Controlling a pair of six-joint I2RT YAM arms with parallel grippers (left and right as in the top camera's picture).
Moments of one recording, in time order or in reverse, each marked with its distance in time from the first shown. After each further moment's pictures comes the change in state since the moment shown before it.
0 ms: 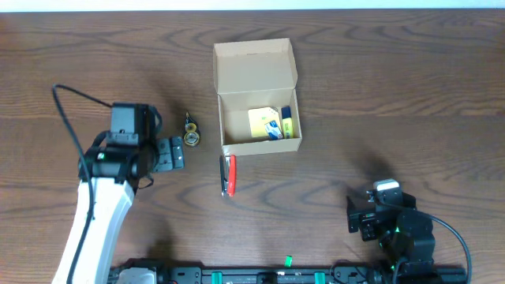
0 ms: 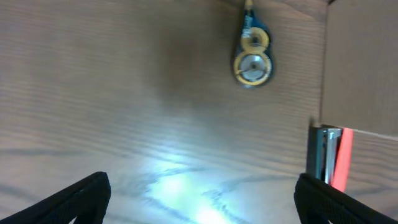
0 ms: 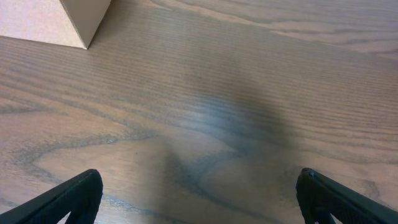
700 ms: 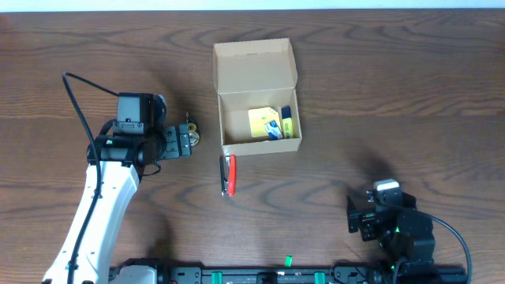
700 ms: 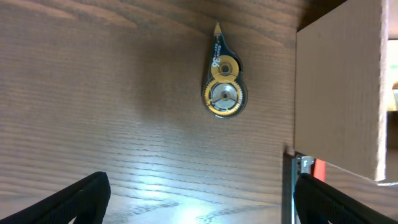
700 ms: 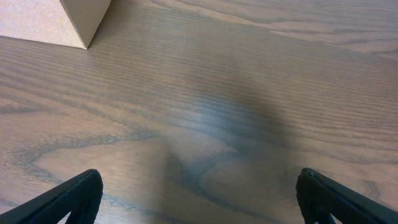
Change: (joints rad) left arm 0.000 0.093 0.000 0.136 0.084 -0.027; right arm 0.000 0.000 0.000 0.000 0.000 0.000
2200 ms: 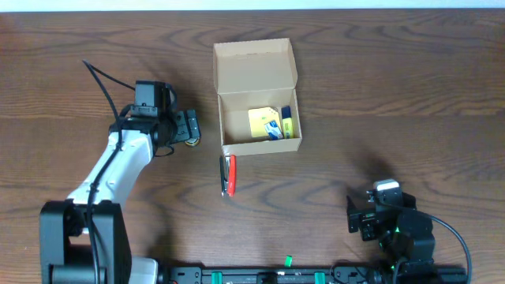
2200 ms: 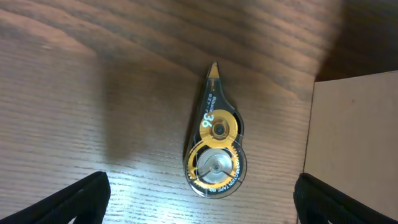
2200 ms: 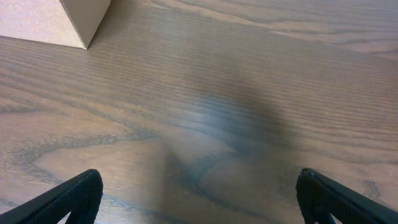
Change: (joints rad) left arm 0.000 0.303 0.006 0.285 0.043 -0.097; right arm 0.000 0.000 0.000 0.000 0.000 0.000
